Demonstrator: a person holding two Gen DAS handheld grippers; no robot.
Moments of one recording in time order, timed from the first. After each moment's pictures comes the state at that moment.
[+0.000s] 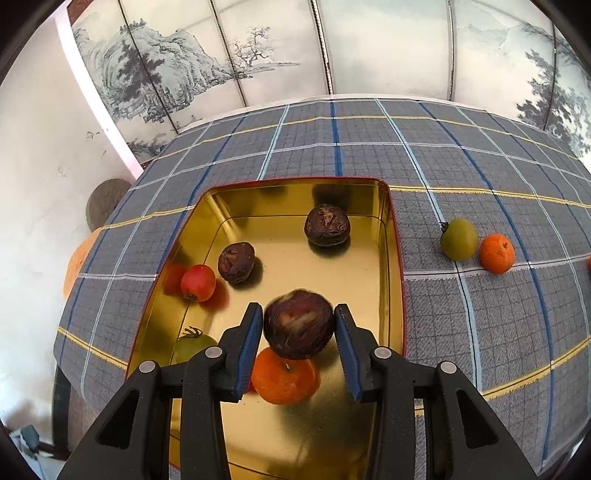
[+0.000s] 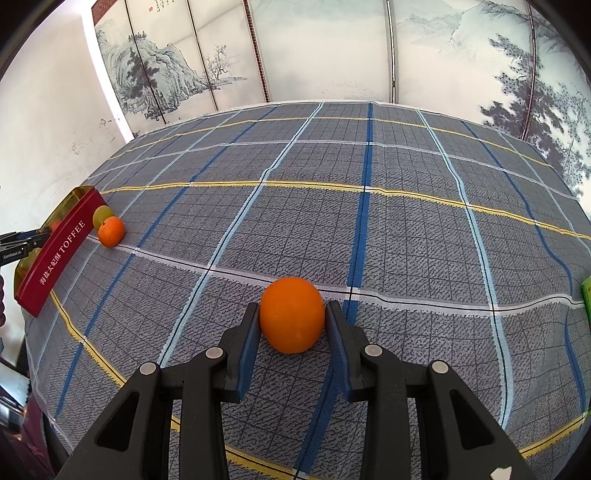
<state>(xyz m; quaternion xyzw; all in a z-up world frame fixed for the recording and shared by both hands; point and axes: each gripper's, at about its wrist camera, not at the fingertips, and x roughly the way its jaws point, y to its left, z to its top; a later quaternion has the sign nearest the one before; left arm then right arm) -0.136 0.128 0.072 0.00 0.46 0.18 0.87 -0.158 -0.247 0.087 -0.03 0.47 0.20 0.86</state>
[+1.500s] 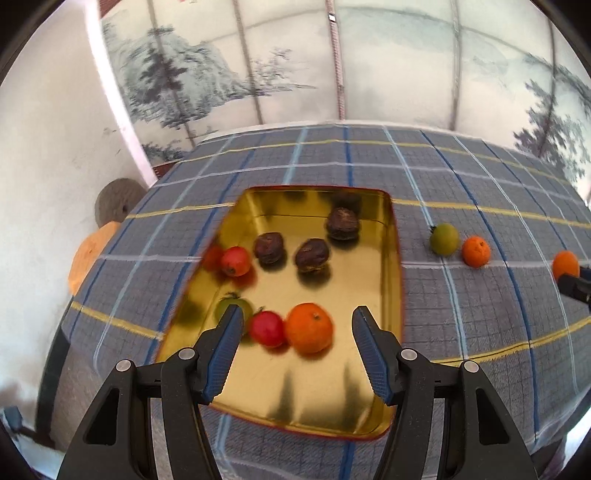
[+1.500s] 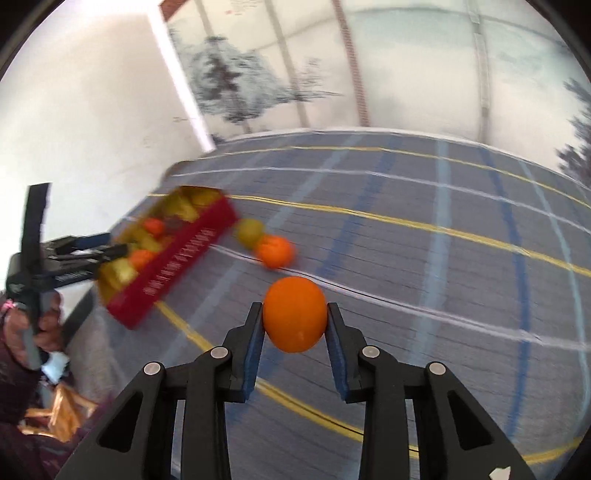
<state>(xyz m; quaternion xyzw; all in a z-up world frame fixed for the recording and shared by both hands) -0.206 0.132 0.102 -0.03 0.41 0.20 0.89 -0.209 -0.096 0.146 -0.02 0.43 0.36 0.83</state>
